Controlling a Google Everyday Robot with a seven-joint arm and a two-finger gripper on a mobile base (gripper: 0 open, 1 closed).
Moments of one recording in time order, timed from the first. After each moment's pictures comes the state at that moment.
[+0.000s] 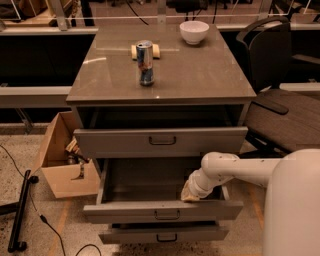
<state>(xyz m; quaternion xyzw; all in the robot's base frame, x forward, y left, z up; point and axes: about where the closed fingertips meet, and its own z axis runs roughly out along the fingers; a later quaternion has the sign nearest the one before) 0.565 -0.116 0.418 -0.69 0.70 0.10 0.16</state>
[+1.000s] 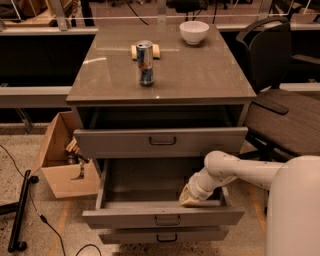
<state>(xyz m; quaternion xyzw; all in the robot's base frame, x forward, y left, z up) 0.552 -0.105 0.405 -0.68 0.69 0.18 0.16</state>
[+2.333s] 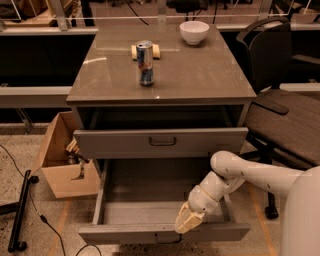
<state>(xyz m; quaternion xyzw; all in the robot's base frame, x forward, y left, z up) 0.420 -0.076 0.481 -0.64 0.62 0.44 0.07</state>
